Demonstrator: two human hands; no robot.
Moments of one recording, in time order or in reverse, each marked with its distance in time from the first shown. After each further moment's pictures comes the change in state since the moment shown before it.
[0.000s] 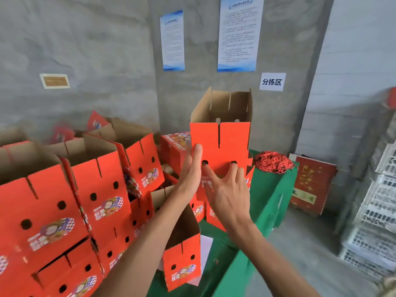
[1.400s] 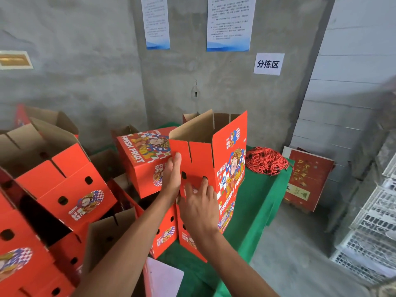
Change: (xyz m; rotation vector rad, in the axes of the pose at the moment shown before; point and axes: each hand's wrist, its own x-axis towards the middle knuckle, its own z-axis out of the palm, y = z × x) left_hand 0.231 -0.151 0.142 -0.127 0.098 -0.091; right_hand 0.084 0.119 0.199 -0.067 -0.509 0.067
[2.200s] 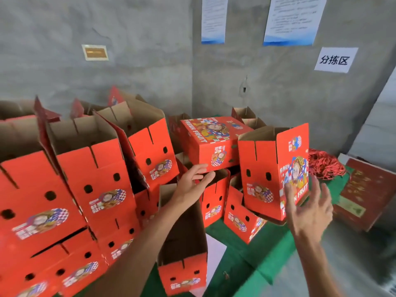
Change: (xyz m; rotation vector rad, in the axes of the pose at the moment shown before) left_hand -0.106 0.021 -0.155 0.347 -0.078 0.080; right_hand -0.060 0.081 -0.002 0.527 0.398 0.448
